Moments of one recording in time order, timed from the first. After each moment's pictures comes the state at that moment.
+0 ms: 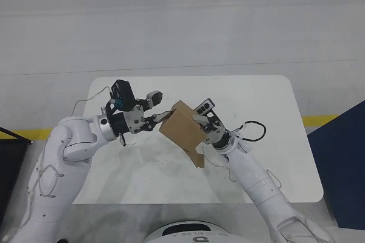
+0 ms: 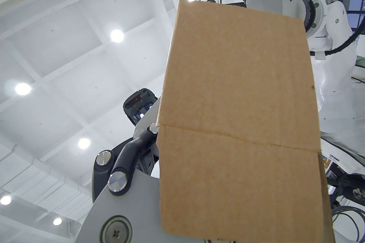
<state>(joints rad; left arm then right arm) 1.32 -1.05 -1.36 -1.88 0.79 -0.85 -0.38 -1.23 -1.44 1.12 -1.21 1.21 -0.05 1.42</state>
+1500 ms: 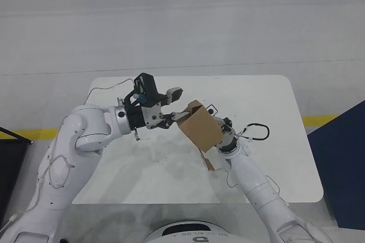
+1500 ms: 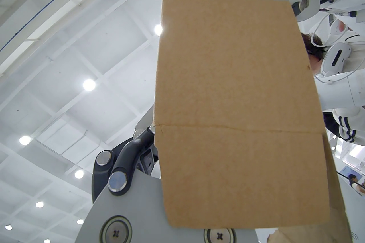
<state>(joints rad) 1.16 -1.05 -1.19 -1.89 0.80 -0.77 -0.42 -1.27 -1.44 1.12 -1.18 1.42 0.17 1.54</state>
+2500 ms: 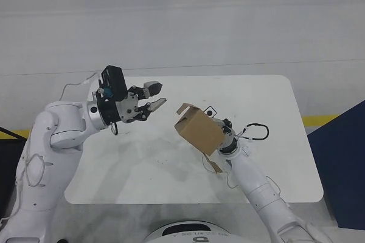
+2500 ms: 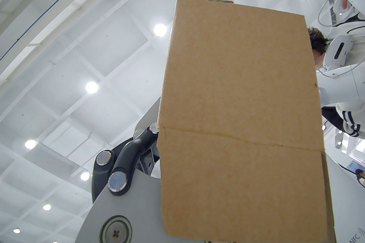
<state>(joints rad) 1.20 -1.01 -1.36 -1.86 0.75 -0.95 -0.39 -1.28 -1.44 1.12 -1.19 1.41 0.20 1.54</state>
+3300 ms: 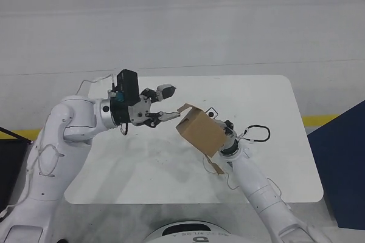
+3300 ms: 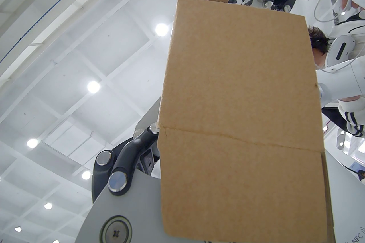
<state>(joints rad) 1.10 -1.00 -1.23 -1.78 0.70 -1.01 -0.27 -1.30 -1.43 1.13 -1.20 1.42 0.20 1.54</state>
